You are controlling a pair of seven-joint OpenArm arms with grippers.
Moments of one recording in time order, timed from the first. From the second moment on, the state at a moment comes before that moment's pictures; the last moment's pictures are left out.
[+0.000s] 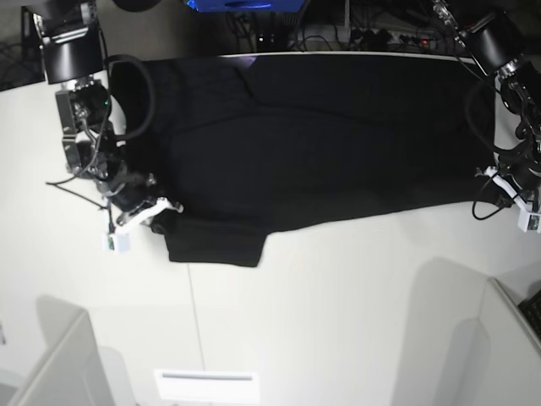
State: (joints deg) left arm 0.3 -22.6 -39.8 91.8 -19.0 -38.5 60.7; right arm 4.1 21.3 -10.3 80.7 48.0 2.5 -31.4
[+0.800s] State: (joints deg) left arm 15.0 -21.3 -46.2 103.1 -26.9 -39.0 62.6; right arm -12.0 20.6 4.8 100.4 48.0 2.5 -40.4
